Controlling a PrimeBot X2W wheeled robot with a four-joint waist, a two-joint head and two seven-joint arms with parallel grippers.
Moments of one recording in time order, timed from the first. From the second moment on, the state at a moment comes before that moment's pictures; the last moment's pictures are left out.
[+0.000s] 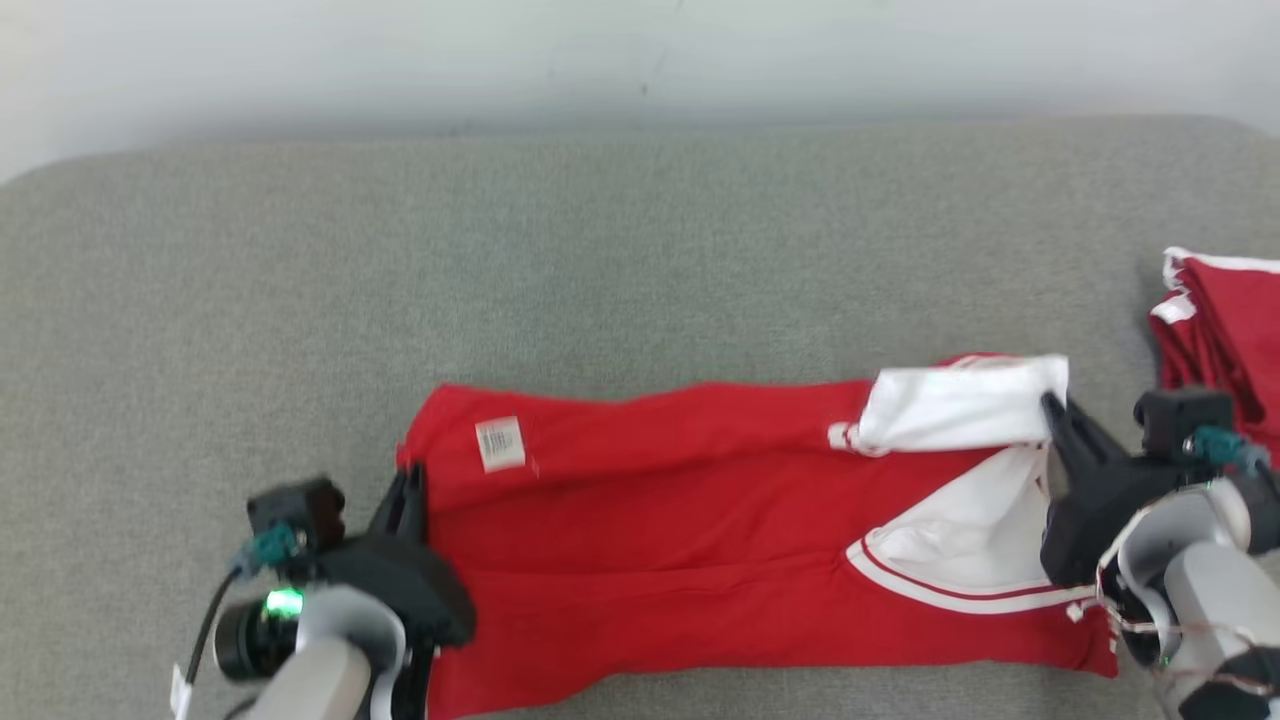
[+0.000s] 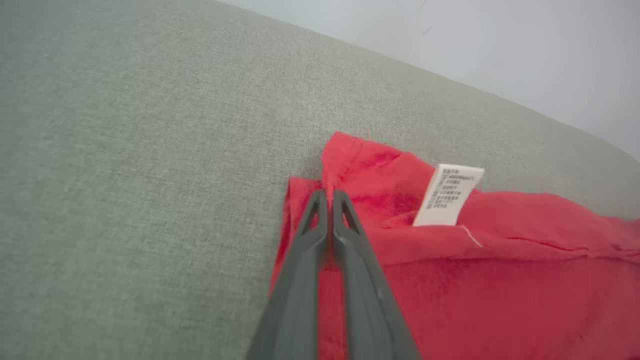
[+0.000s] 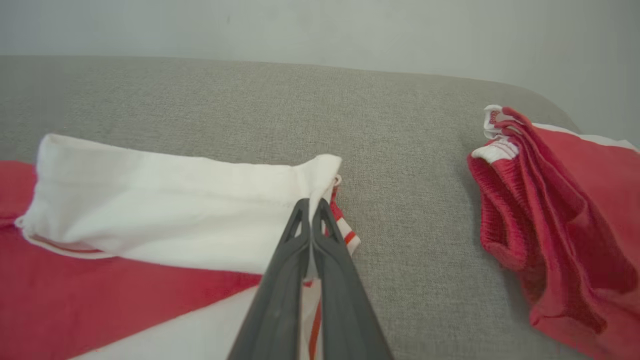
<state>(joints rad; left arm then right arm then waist) -0.44 0.19 -0.45 0.50 -0.72 0.22 -0.13 -0.50 -0.37 0.23 0.65 0.37 0.13 -0.02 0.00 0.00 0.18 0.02</state>
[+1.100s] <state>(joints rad) -0.11 0.26 -0.30 0.20 -0.53 0.19 -0.26 -0.18 -0.36 0.13 0.38 0.38 0.13 0.21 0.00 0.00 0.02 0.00</state>
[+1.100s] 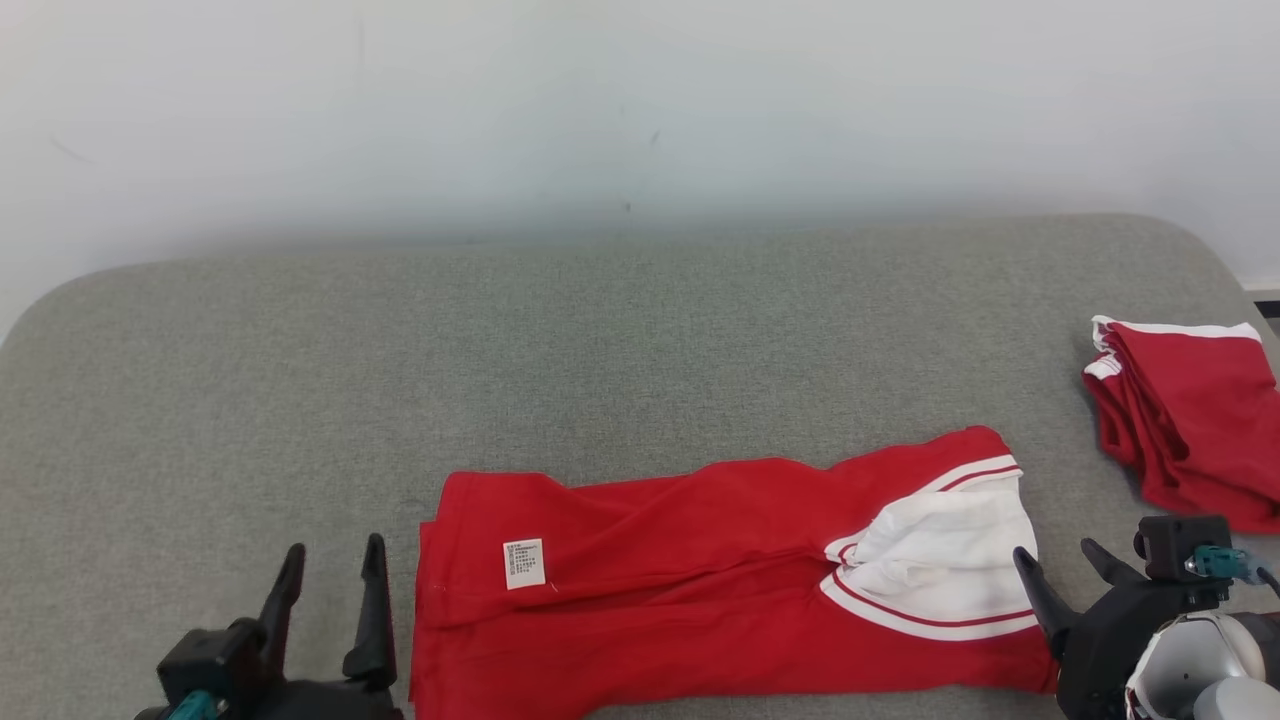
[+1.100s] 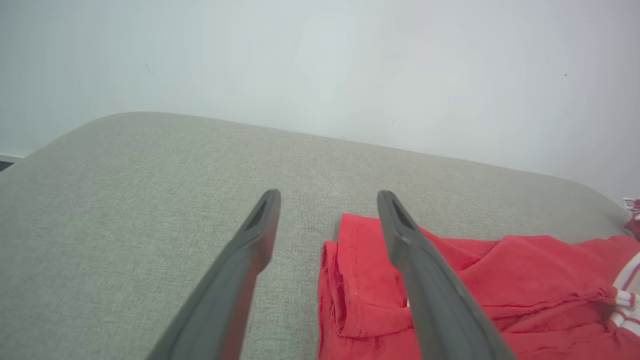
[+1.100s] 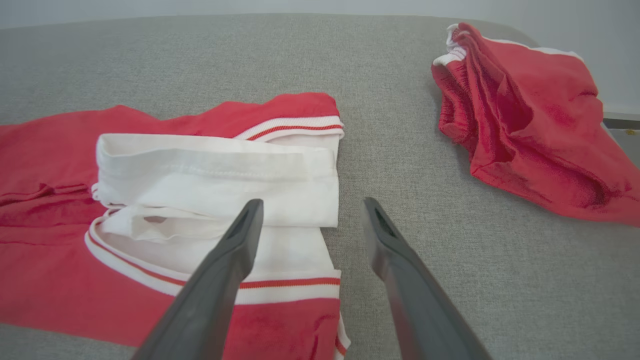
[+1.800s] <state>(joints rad) 0.01 0.09 0.00 0.07 -0.22 -0.01 -0.26 -0.34 -0.31 -0.01 0.54 0.37 0.13 0.53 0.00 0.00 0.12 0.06</state>
